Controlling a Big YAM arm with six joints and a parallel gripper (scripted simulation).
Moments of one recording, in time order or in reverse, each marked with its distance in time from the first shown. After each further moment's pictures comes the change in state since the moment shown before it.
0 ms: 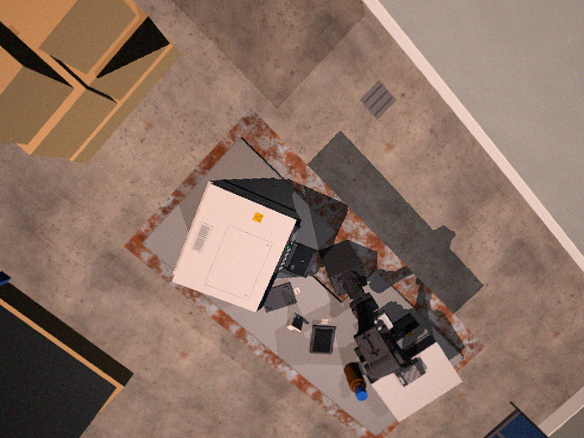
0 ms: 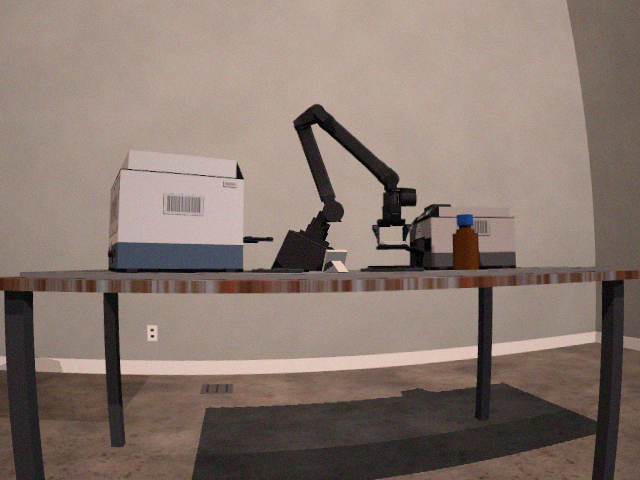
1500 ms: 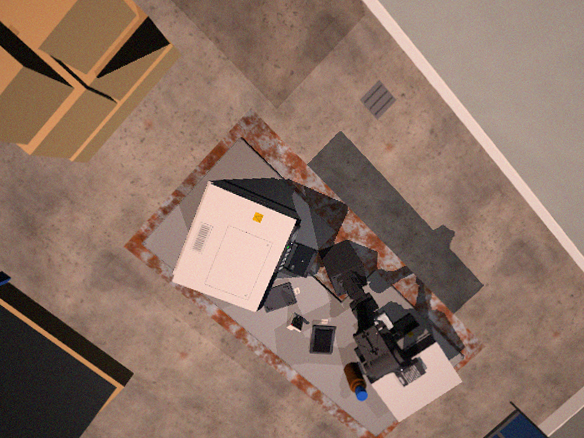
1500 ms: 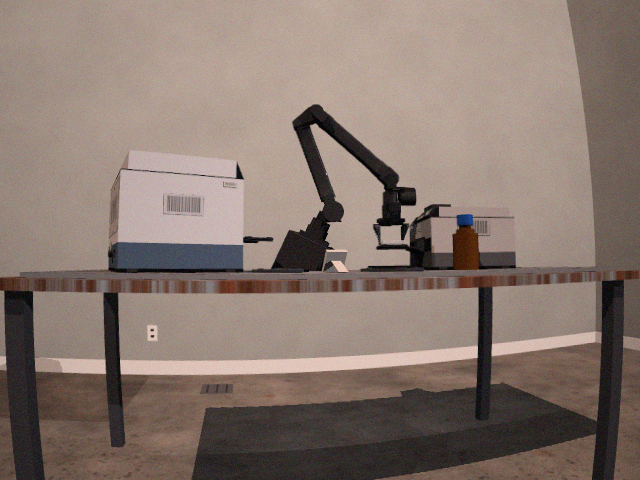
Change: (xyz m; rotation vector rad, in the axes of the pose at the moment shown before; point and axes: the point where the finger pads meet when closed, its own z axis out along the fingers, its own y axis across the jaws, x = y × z) arm 0.000 -0.001 -0.003 0.002 0.000 0.000
